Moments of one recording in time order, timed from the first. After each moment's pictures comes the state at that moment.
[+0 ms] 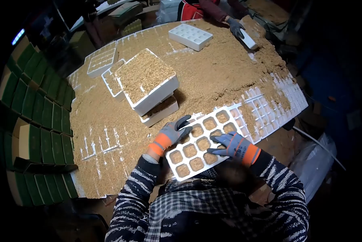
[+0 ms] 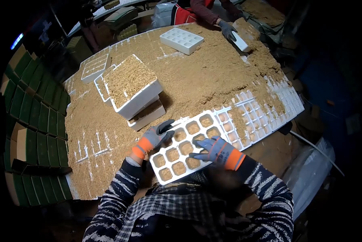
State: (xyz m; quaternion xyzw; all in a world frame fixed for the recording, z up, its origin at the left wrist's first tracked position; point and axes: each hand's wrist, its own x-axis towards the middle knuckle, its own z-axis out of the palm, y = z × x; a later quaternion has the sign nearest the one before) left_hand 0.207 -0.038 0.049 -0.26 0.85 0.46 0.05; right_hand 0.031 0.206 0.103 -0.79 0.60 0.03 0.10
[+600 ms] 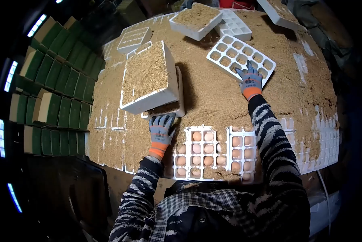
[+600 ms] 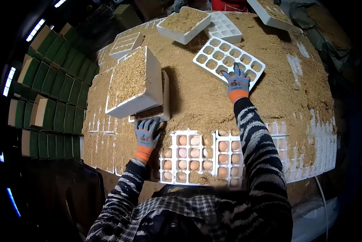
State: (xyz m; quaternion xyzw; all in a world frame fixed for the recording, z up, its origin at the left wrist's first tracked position) left_hand 0.175 -0.039 -0.014 -0.41 0.90 -0.04 -0.14; right_hand -0.226 -0.048 0.004 -0.55 0.84 0.02 -0.06
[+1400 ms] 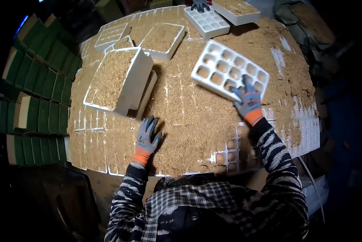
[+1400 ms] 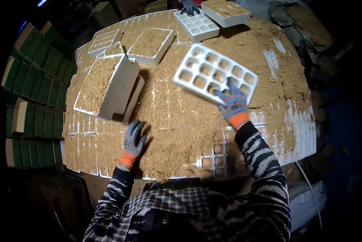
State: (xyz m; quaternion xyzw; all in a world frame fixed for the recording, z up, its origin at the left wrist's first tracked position) left_hand 0.193 -0.012 -0.020 -0.35 0.88 0.18 -0.25; right_hand -0.221 0.085 0.033 -0.63 0.77 -0.11 -0.06
